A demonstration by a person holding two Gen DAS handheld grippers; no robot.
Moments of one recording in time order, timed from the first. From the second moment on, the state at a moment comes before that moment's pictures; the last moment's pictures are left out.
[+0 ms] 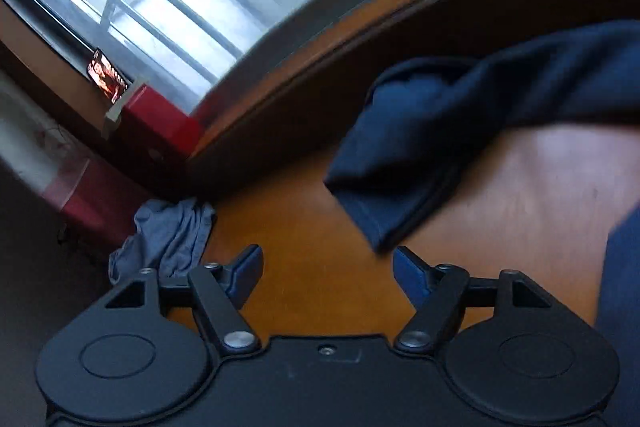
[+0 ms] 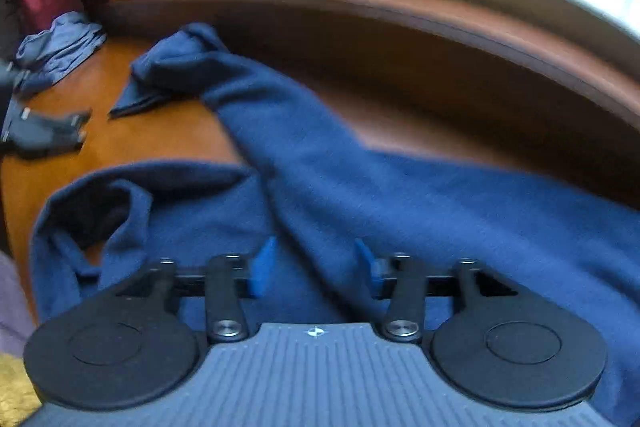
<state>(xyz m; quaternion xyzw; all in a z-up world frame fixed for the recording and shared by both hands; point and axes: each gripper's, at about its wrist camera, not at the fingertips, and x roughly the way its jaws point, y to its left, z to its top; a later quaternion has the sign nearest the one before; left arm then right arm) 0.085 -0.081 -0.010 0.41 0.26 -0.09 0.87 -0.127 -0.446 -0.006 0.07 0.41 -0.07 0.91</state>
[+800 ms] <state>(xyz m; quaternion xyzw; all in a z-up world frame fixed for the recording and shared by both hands) 0.225 -0.101 -0.045 0.34 0.23 -0.32 0.85 -0.010 -0.405 -0.036 0.04 0.45 -0.17 0.87</state>
